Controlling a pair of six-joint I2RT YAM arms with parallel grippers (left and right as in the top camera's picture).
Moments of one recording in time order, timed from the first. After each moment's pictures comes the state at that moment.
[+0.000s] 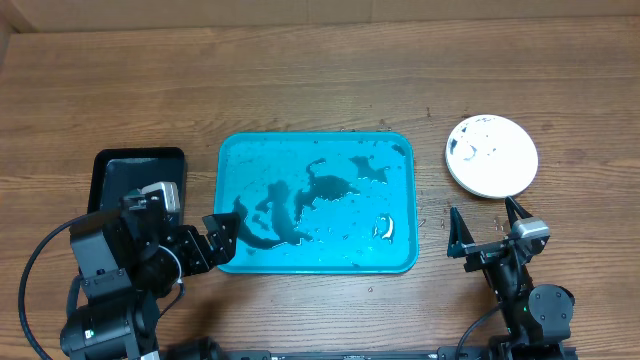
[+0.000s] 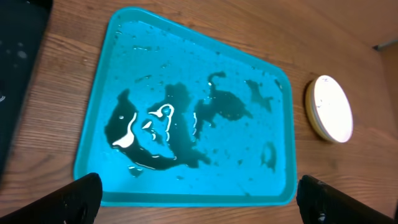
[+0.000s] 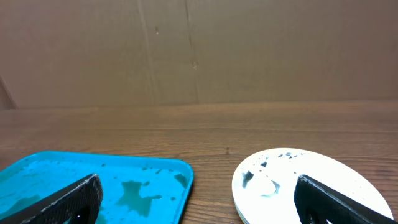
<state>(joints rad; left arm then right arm) 0.29 0.73 0.88 -1.03 0.53 -0.17 0.08 0.01 0.02 -0.02 -0.14 0.12</state>
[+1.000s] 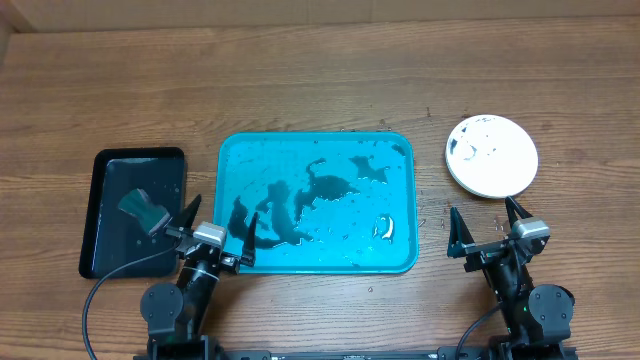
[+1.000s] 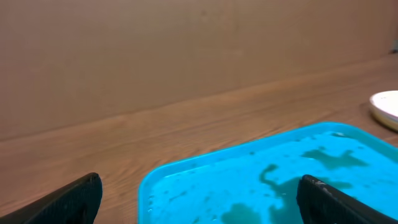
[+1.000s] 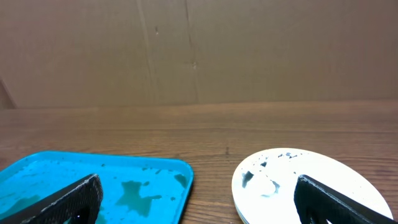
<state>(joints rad) 0.09 0.21 0.01 0.15 0.36 0.12 0.08 0.01 0.02 -0.02 -0.14 0.12</state>
